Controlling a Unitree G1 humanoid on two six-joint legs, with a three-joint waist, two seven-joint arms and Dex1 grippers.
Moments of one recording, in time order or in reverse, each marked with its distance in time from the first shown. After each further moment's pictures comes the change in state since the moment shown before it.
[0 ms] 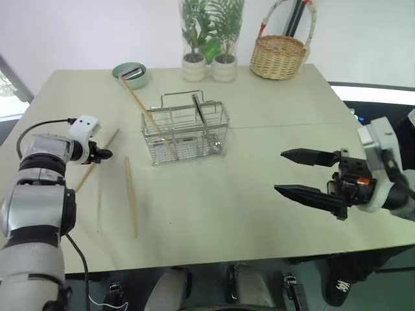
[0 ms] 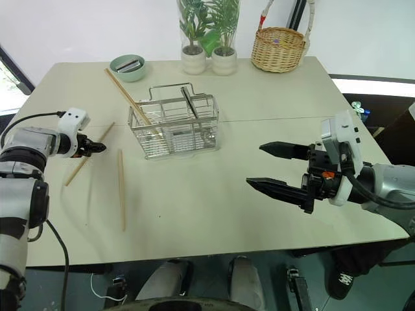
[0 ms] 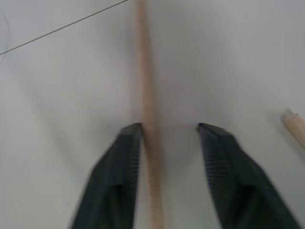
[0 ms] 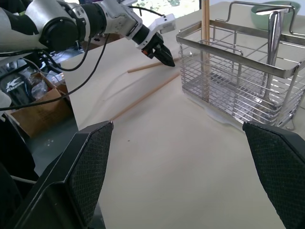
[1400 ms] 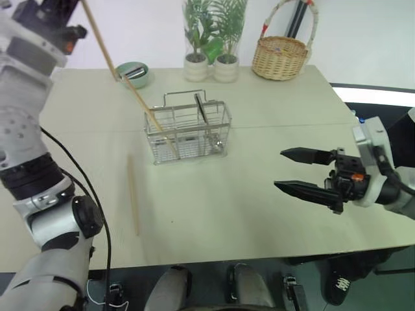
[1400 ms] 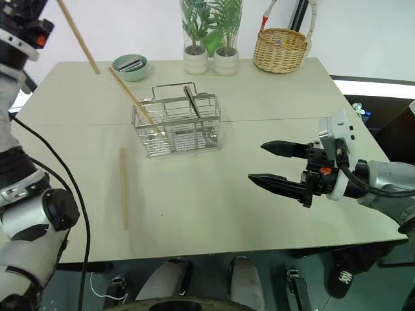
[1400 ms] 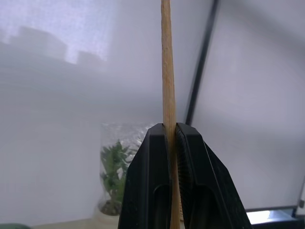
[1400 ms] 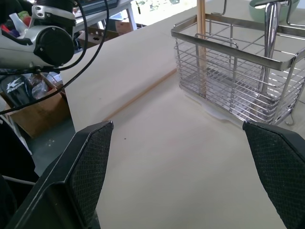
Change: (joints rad) left arm 0.151 -0.230 0.539 -1.352 -0.826 0.232 0.446; right arm -0.017 -0.007 0.080 0.070 -0.062 -0.064 0.040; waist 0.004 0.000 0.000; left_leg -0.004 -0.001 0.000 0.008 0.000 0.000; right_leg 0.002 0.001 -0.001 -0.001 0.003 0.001
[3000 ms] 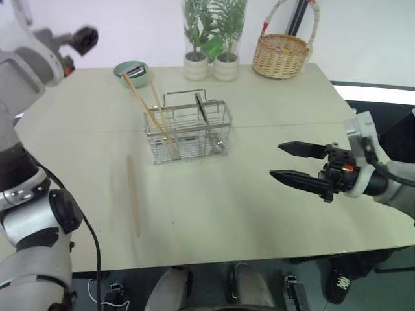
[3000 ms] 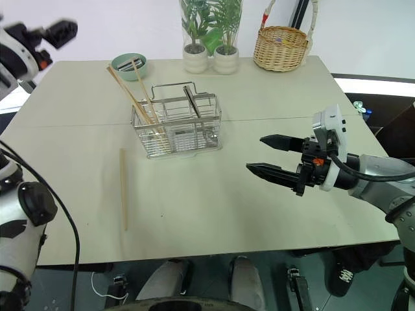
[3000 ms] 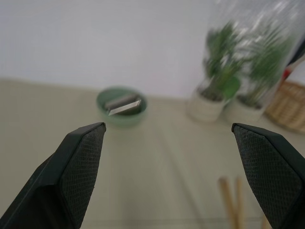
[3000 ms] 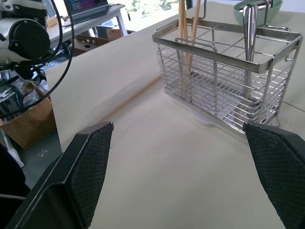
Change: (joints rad) left arm -0.085 0.183 0.031 0.009 0.086 0.732 0.425; right arm -0.080 0.023 0.097 0.080 -0.056 -0.032 -0.026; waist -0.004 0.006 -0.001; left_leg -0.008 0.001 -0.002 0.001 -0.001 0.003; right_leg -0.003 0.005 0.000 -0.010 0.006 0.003
